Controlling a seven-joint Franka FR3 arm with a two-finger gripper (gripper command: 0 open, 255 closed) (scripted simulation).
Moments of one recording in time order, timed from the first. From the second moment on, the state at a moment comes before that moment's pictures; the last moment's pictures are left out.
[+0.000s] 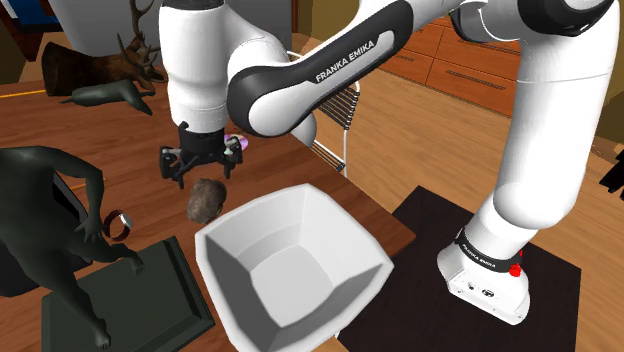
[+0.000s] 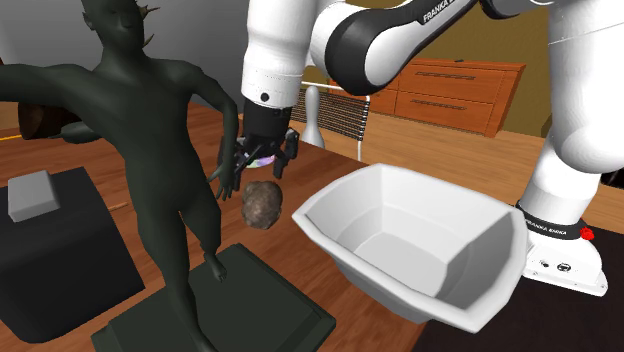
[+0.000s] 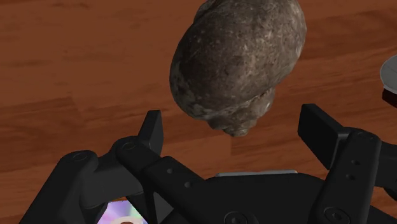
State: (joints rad) arm -0.07 0.37 0.88 -1.82 -0.51 2.23 1.29
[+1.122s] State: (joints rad) arm -0.06 0.40 0.87 -1.82 -0.54 2.25 1.31
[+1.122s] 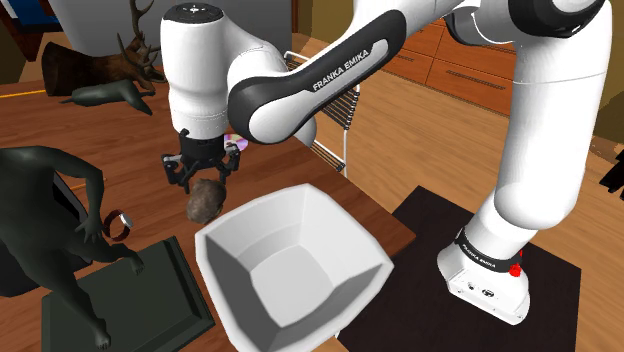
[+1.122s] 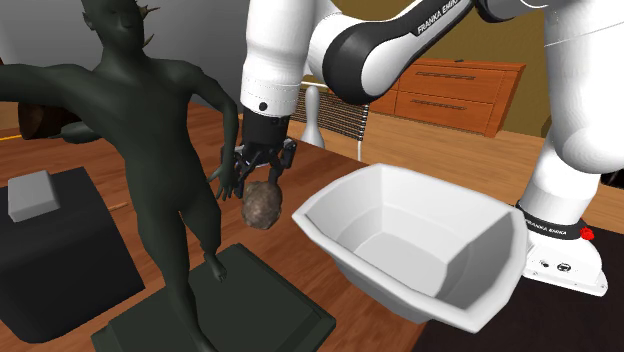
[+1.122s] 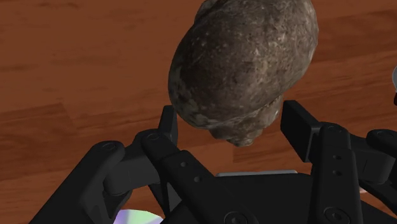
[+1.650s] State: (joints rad) arm -0.06 0.37 0.89 -1.79 -0.51 2.20 1.28
